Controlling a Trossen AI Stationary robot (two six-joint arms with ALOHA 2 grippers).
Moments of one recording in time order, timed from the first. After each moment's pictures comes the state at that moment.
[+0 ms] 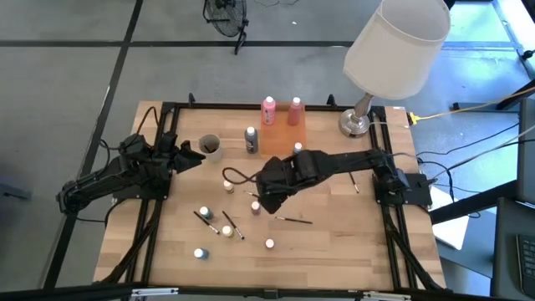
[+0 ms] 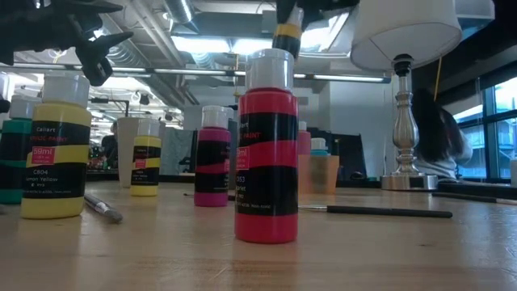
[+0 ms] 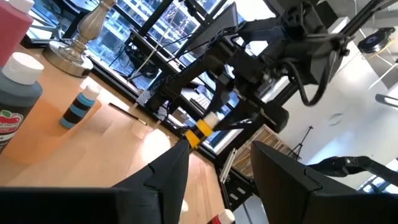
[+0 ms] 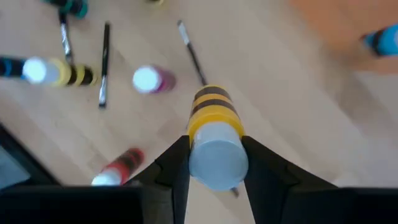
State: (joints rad) left arm 0.46 0.06 0.19 0.00 0.49 -0.80; right arm 0.24 2.14 2.35 -1.57 0.16 0.98
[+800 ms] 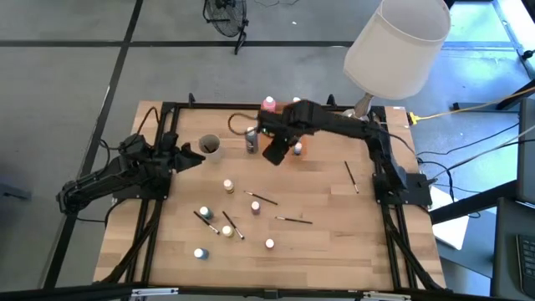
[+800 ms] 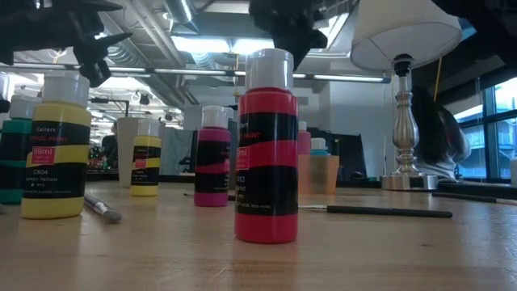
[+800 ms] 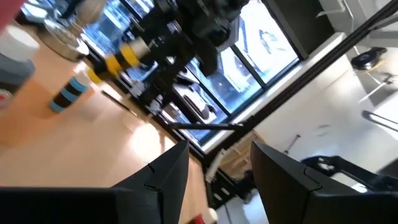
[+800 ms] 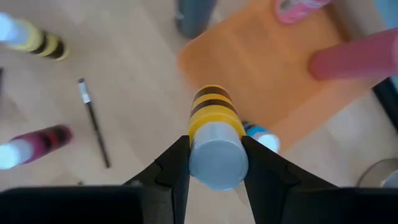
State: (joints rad) left arm 0.46 0.05 0.19 0.00 0.50 -0.92; right arm -0.11 2.14 2.35 -1.57 0.19 0.46
